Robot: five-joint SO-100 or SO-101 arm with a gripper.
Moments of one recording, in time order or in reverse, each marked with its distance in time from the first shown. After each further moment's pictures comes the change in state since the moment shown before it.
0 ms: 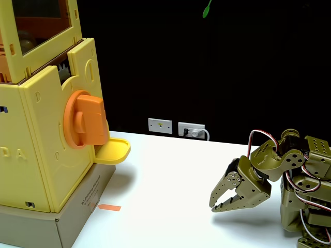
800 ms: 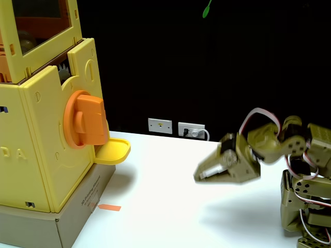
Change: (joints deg) arm 1.8 -9.3 -14.2 -12.7 -13.5
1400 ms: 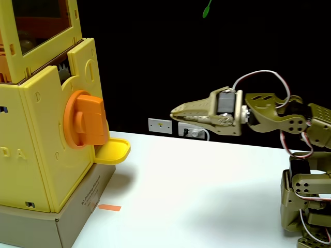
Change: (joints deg) arm -0.7 -13.4 -13.4 -28.1 -31.9
